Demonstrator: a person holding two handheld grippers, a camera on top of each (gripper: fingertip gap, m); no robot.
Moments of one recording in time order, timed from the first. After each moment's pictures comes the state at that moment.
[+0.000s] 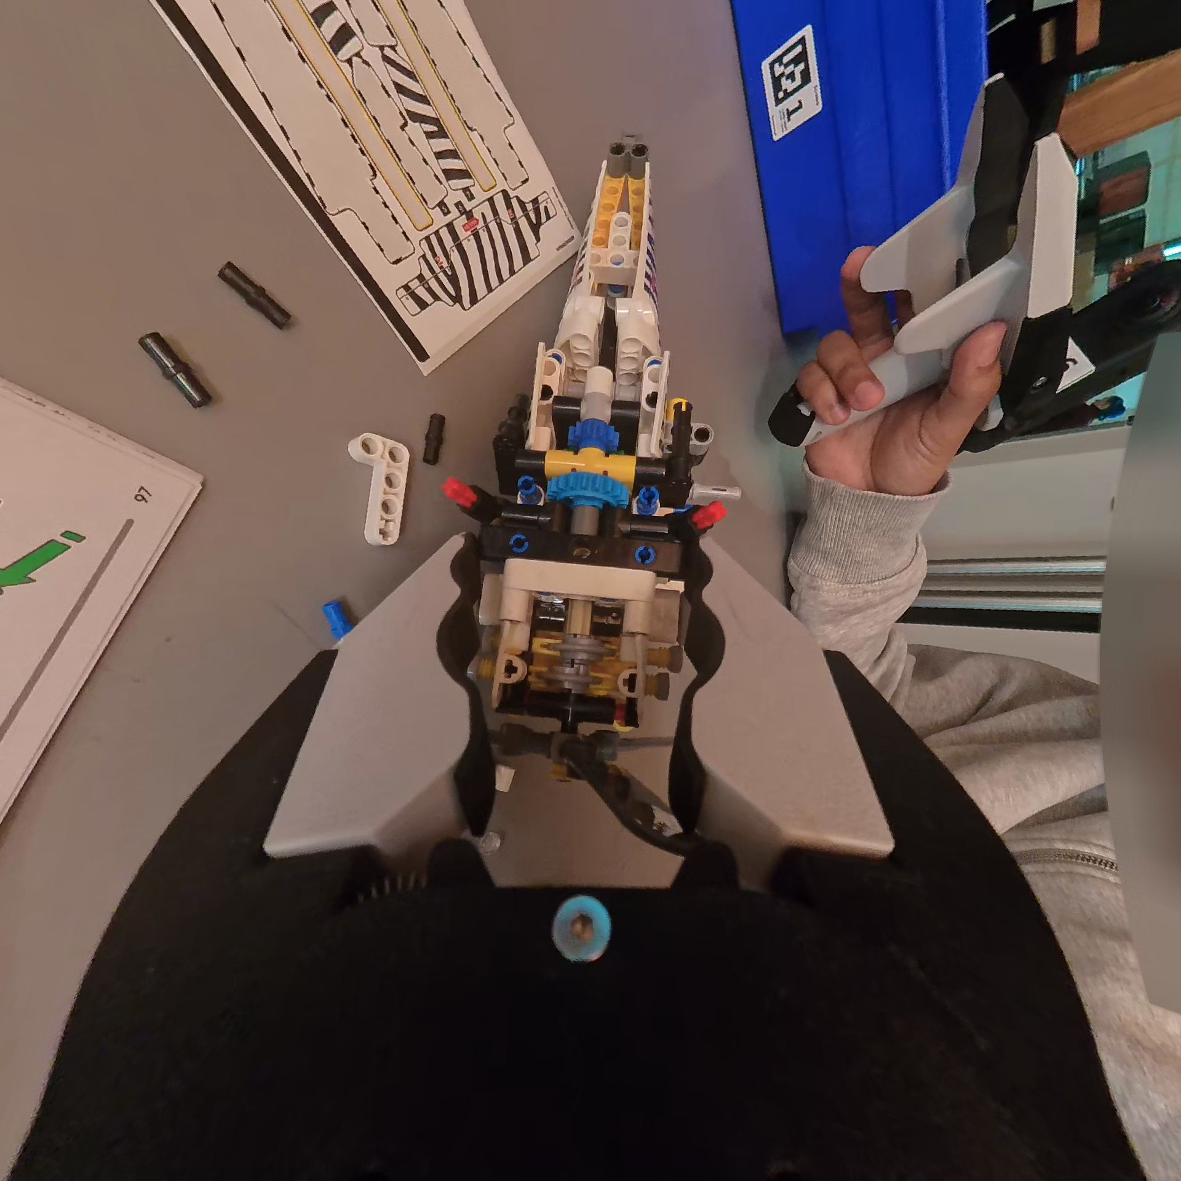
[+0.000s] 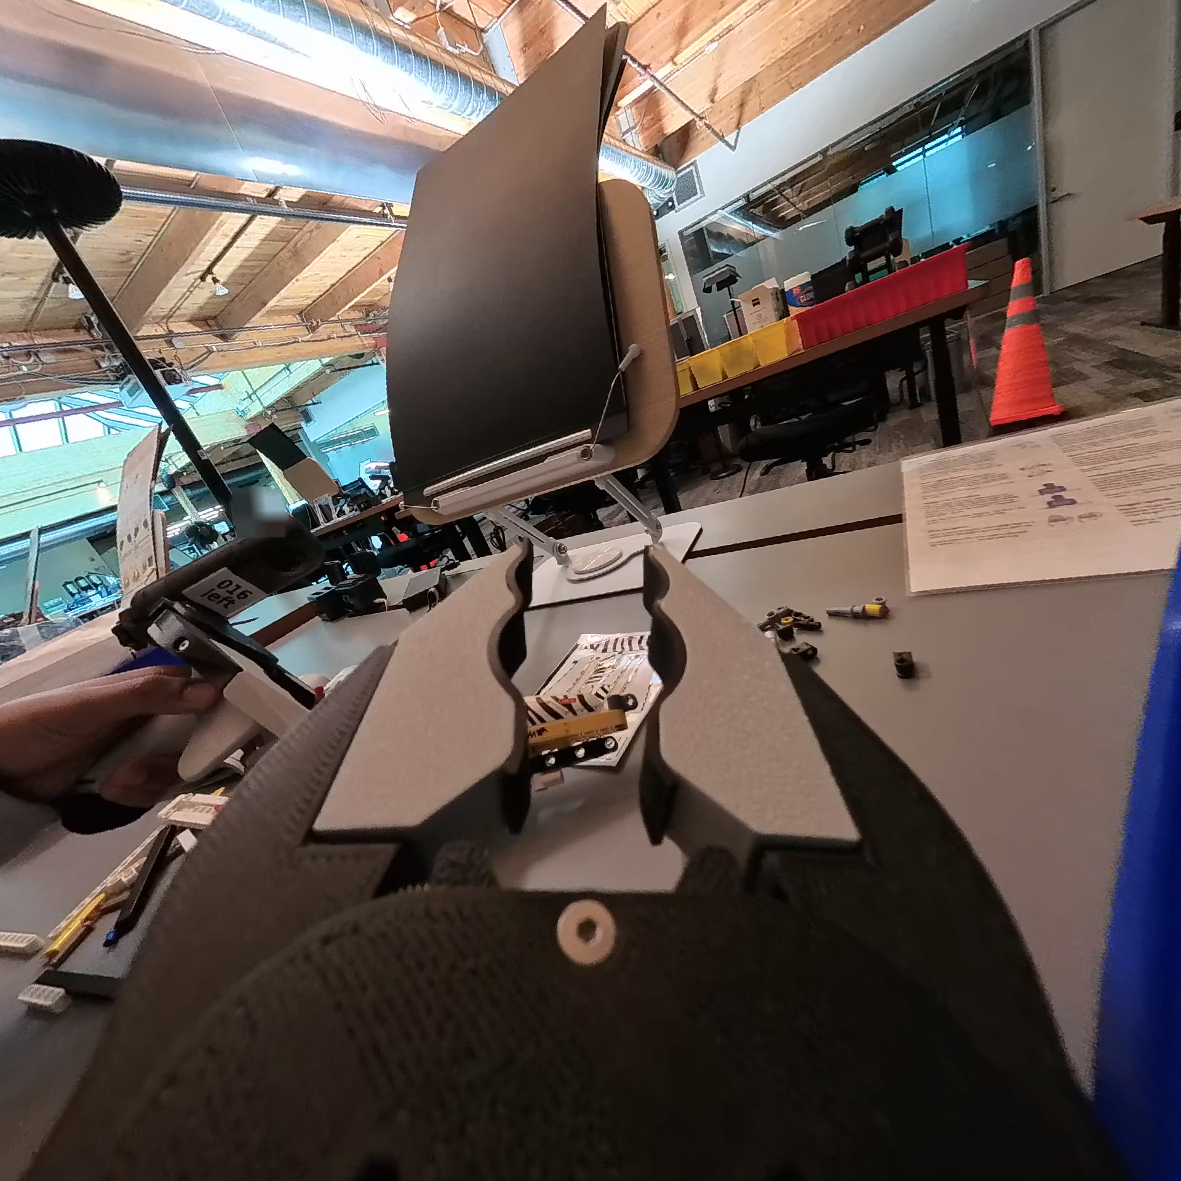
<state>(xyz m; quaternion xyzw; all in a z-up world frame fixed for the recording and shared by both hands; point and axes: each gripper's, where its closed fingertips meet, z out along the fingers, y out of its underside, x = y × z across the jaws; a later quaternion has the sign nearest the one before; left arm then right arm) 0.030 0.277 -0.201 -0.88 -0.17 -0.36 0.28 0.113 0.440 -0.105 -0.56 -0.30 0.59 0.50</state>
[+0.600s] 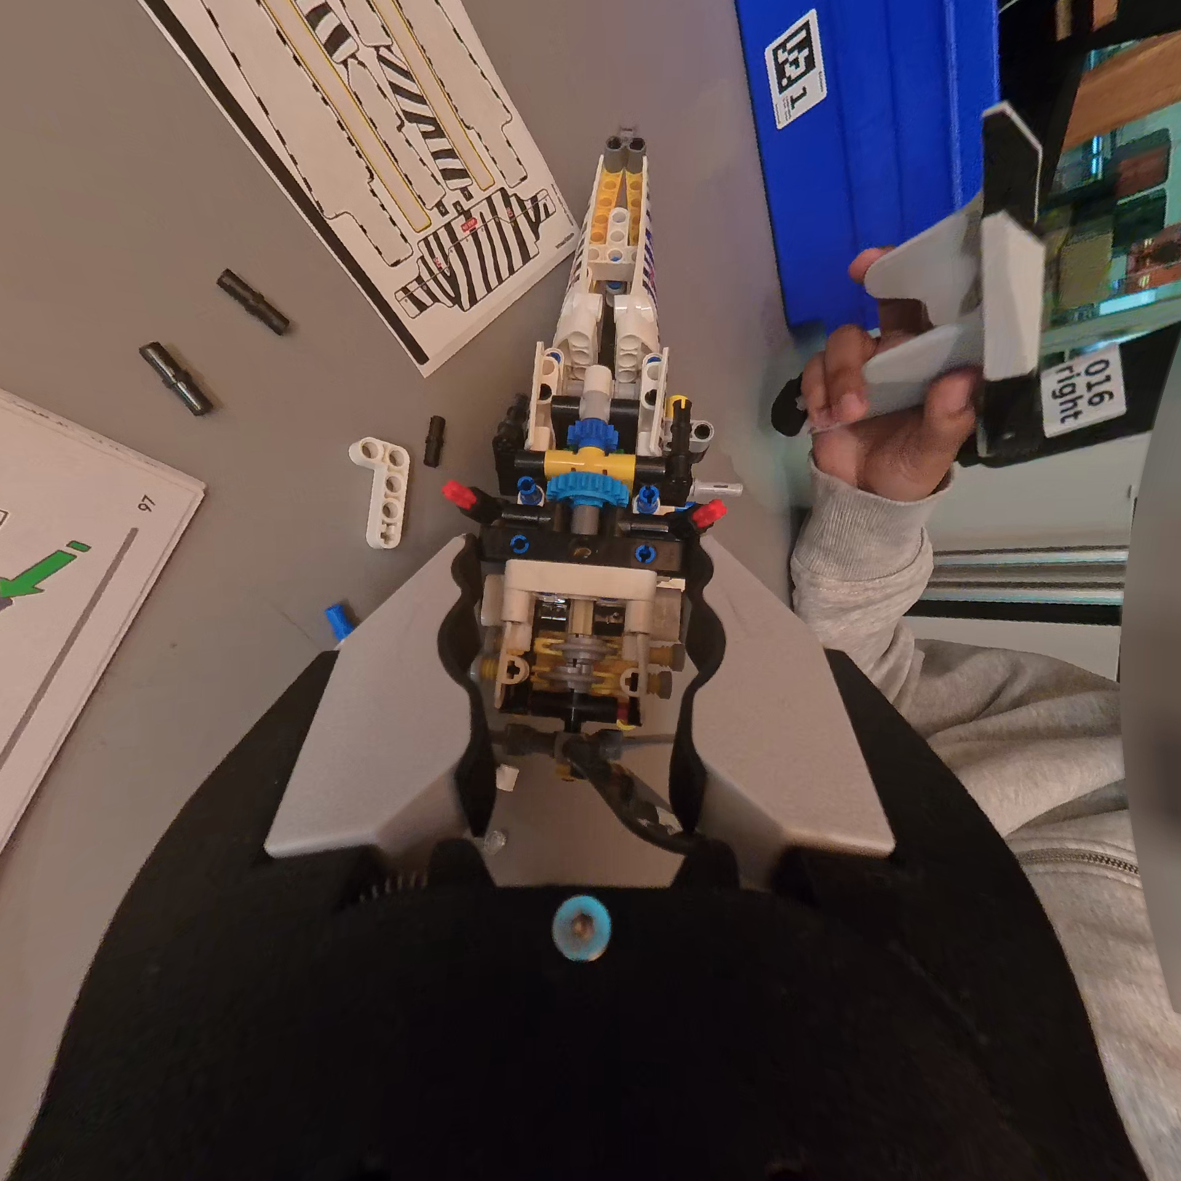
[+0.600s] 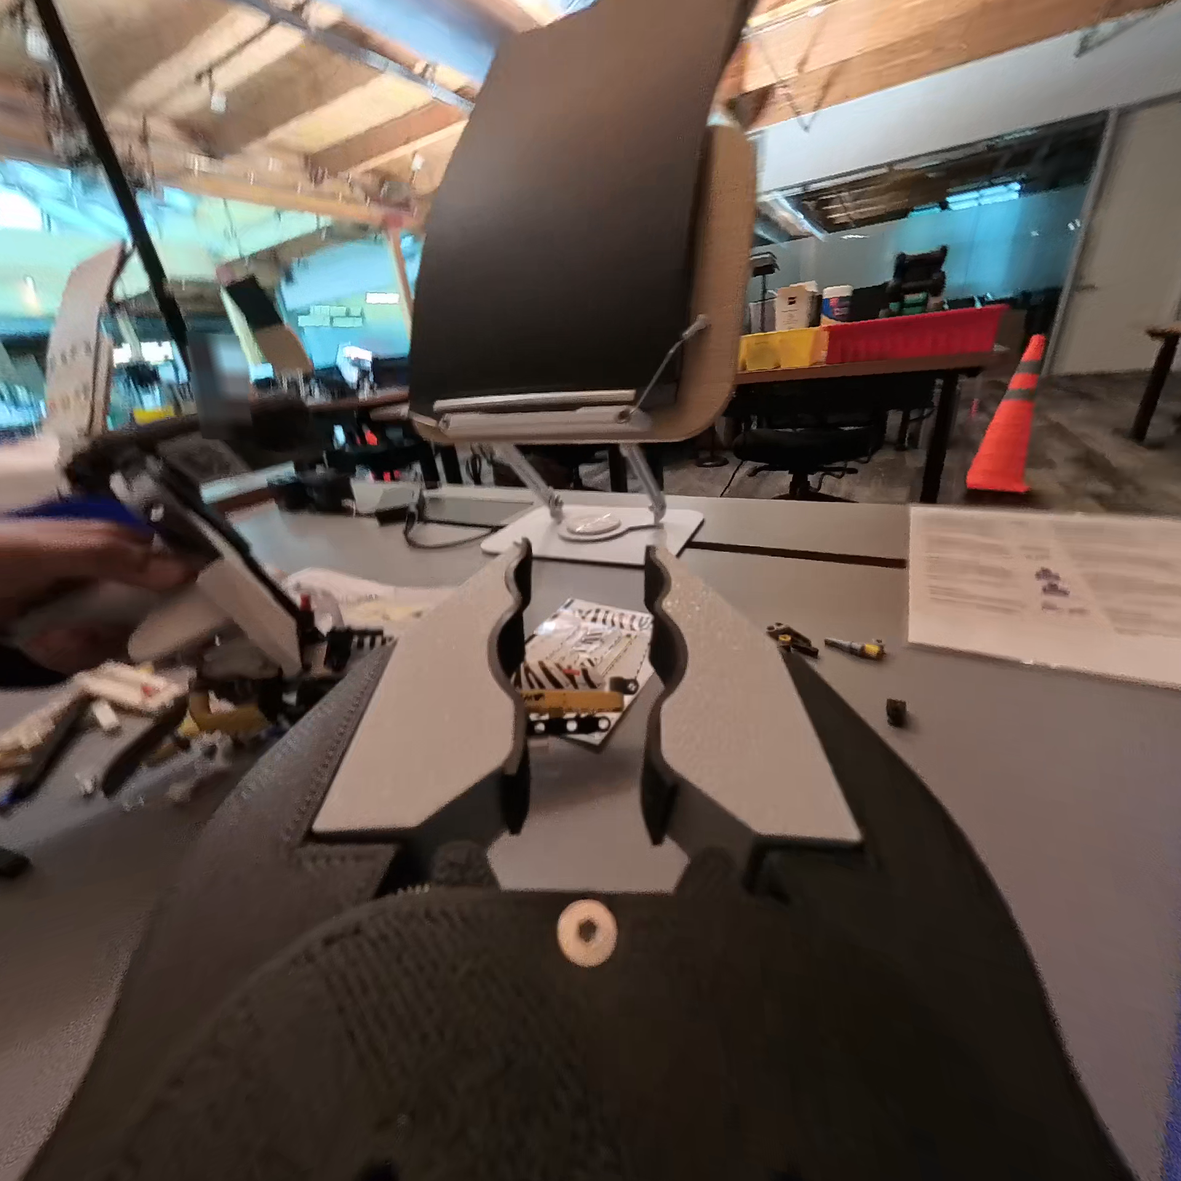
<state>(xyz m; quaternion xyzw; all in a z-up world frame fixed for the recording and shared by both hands) 0.030 0.277 -0.201 -0.88 -0.16 -0.36 0.27 0.097 0.407 -0.109 -0.51 -0.42 0.51 0.54</state>
